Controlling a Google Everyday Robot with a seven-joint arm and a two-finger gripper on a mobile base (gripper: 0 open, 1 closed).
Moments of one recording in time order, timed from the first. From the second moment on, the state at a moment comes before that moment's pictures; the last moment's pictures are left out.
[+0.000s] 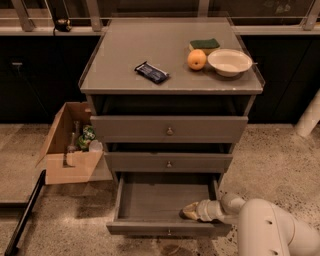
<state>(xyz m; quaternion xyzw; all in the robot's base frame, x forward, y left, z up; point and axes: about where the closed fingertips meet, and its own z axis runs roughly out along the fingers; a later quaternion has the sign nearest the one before) 0.577 -0.137 0.130 -0.42 0.81 0.29 0.30</state>
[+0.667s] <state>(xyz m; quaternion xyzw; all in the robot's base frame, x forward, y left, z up) 0.572 -0.139 0.133 -0.42 0.80 0.30 0.30</state>
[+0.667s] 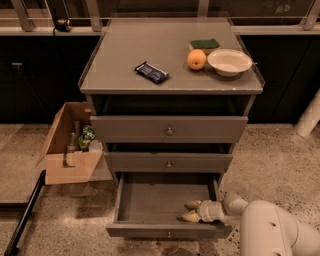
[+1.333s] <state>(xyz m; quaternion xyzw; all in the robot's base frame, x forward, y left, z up) 0.568 -0.155 0.153 -0.40 0.79 0.33 0.32</state>
